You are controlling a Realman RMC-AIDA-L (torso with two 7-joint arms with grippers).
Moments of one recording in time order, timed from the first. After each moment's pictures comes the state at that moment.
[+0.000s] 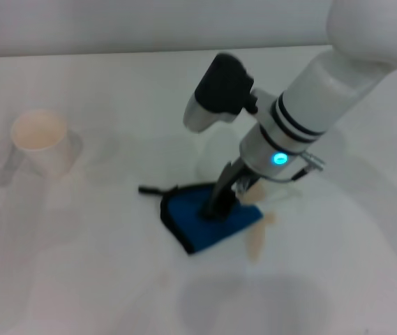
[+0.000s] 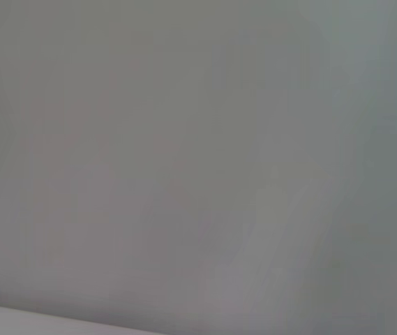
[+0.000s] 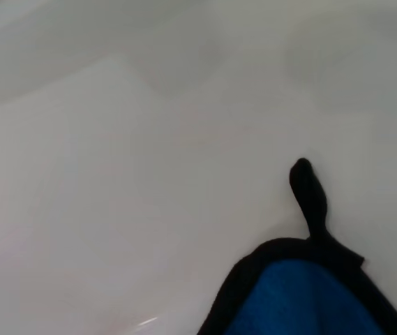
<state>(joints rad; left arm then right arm) -0.43 -2.08 1.16 0.06 -2.69 -1.11 2.57 0.93 2.02 -1.84 -0.61 -2.03 -1.09 2.32</state>
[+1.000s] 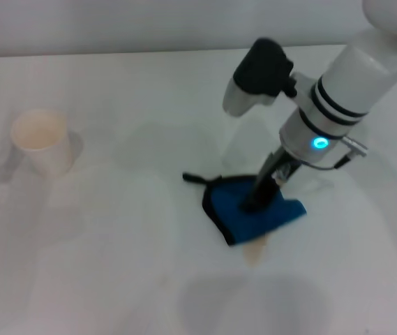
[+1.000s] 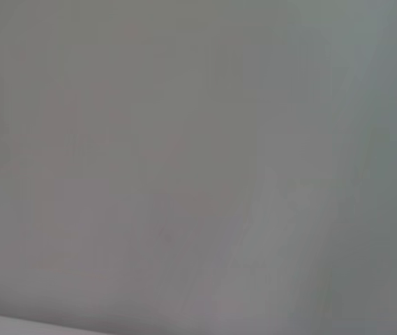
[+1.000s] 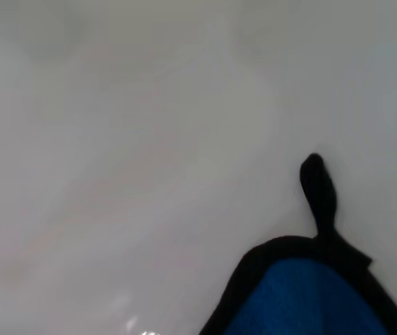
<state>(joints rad) -0.43 -2.08 1.16 0.07 -2.69 -1.10 2.57 0.91 2.01 -1.57 -0.59 -2.30 -1.24 2.31</state>
